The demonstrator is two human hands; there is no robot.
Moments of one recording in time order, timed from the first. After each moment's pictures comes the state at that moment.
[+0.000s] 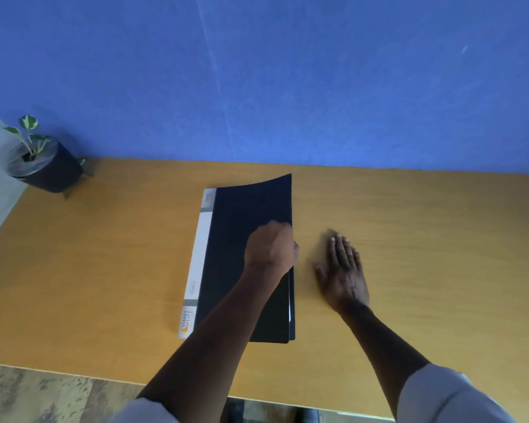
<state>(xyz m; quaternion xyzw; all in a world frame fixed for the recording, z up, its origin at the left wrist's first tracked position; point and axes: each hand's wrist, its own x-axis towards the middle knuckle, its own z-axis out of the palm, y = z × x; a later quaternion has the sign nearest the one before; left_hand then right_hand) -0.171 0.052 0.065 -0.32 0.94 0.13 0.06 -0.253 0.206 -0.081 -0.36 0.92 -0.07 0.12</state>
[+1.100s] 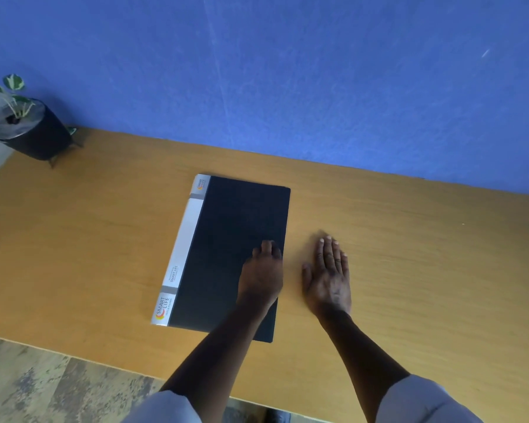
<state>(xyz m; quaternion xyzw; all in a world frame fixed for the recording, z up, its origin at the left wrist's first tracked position) -0.155 0.088 -0.044 -0.32 0.94 0.10 0.07 -0.254 0.205 -0.085 -0.35 0.92 -0.08 0.12</state>
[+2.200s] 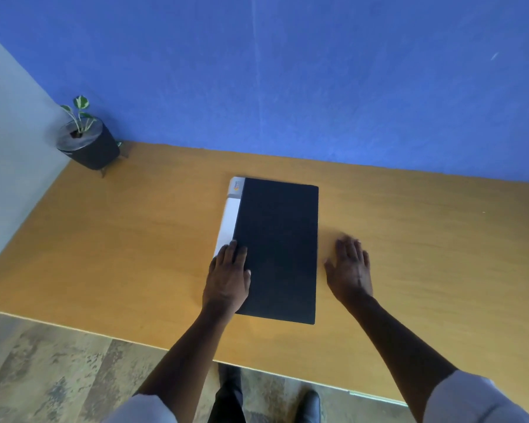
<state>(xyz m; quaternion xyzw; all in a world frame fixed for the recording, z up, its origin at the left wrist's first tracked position) -0.006 0.014 -0.047 -0.37 0.92 0.10 0.02 -0.218 0.190 -0.065 -0.33 0.92 -0.13 0.14</state>
